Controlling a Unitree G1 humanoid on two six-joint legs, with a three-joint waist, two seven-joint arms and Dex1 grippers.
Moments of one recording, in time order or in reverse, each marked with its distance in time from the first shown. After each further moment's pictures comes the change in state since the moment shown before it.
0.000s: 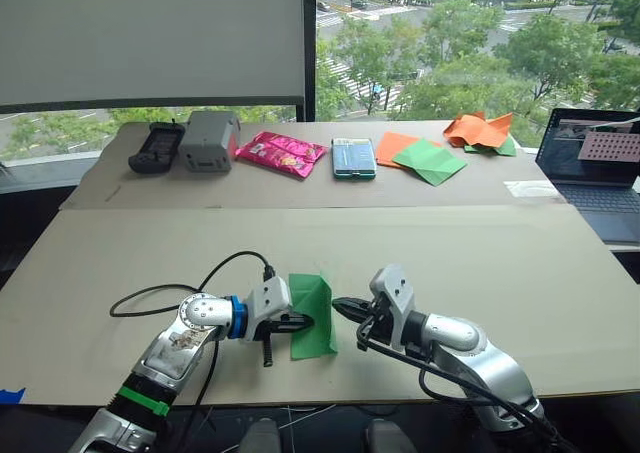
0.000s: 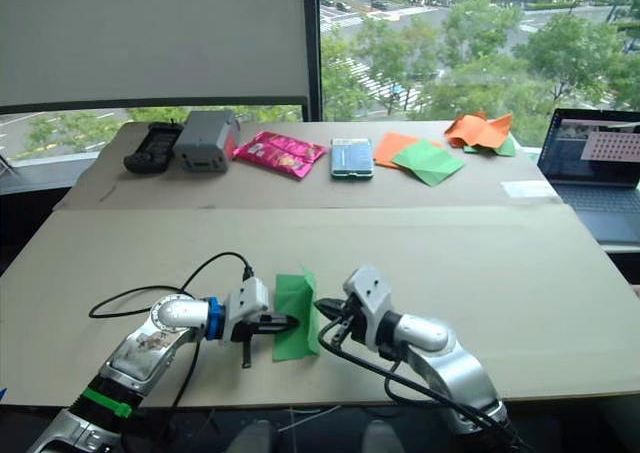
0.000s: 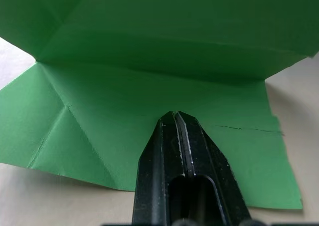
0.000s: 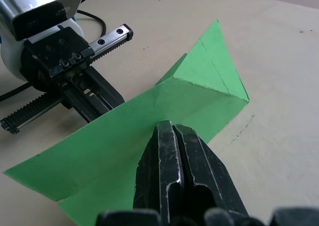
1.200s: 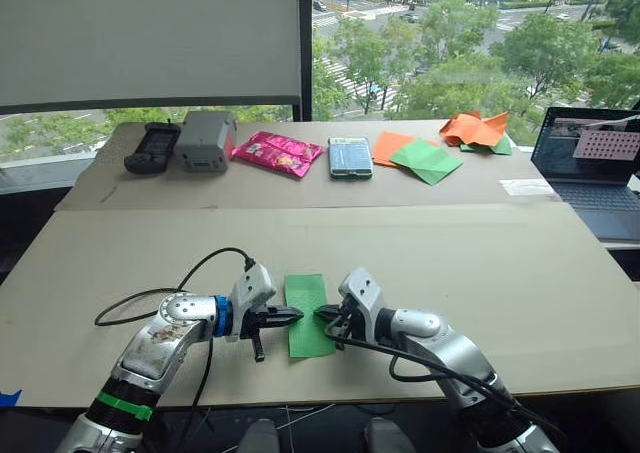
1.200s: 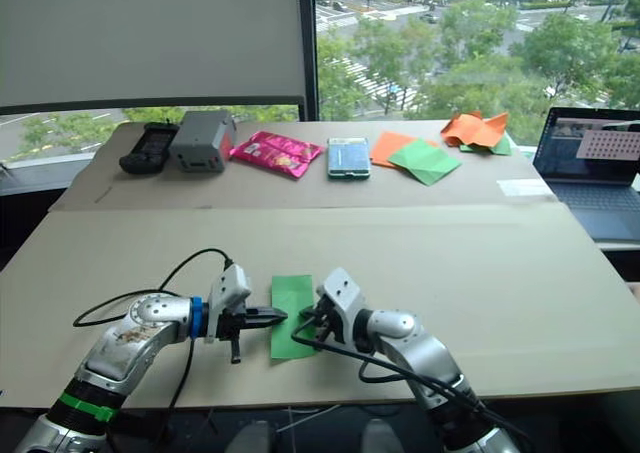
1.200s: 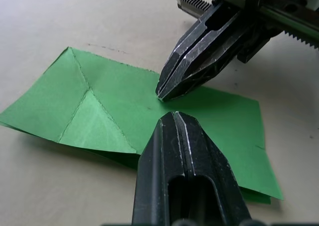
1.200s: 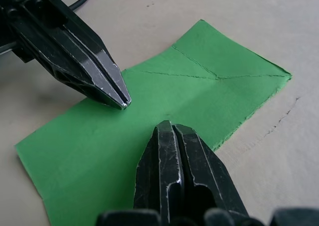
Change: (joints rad) left arm 0.029 0.044 0.060 -0.070 -0.099 0.178 0.022; right arm -0.126 0.038 0.100 0.174 -0.083 0.027 0.007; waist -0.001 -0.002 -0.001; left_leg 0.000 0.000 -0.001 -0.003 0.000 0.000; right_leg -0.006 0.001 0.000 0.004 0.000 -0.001
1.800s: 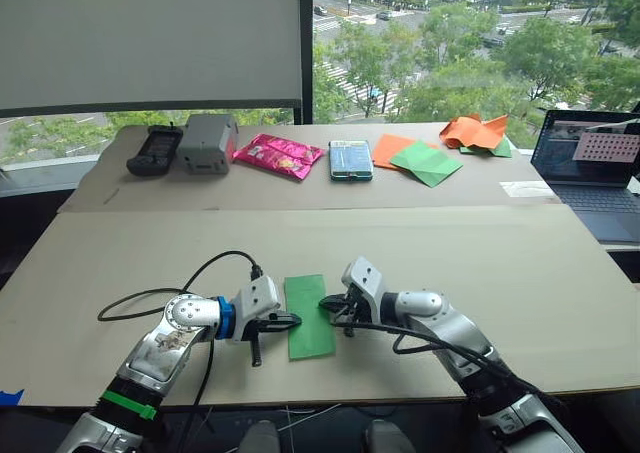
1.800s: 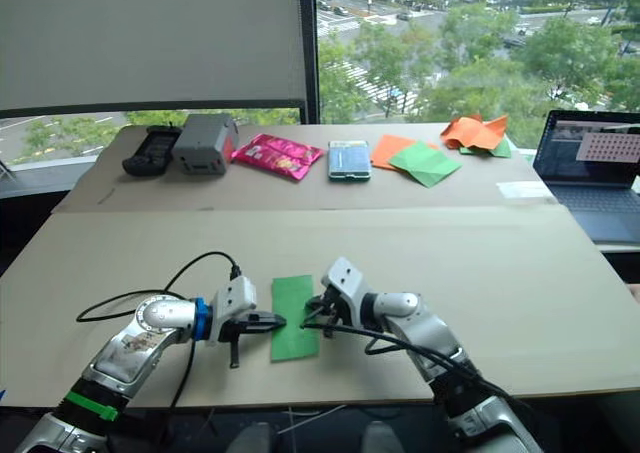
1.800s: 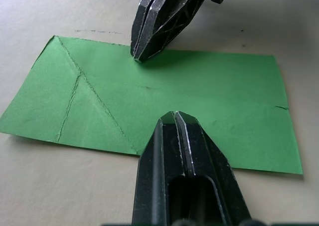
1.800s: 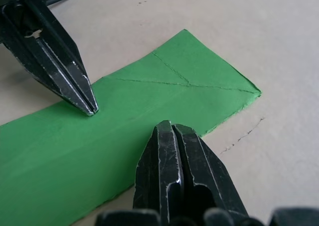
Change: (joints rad) left arm -0.002 0.003 -0.030 0.047 0.092 -0.151 -0.011; right arm -0.176 -0.010 0.007 0.274 -0.048 -0.135 0.132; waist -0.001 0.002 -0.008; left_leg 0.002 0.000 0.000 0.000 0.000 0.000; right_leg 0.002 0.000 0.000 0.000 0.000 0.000
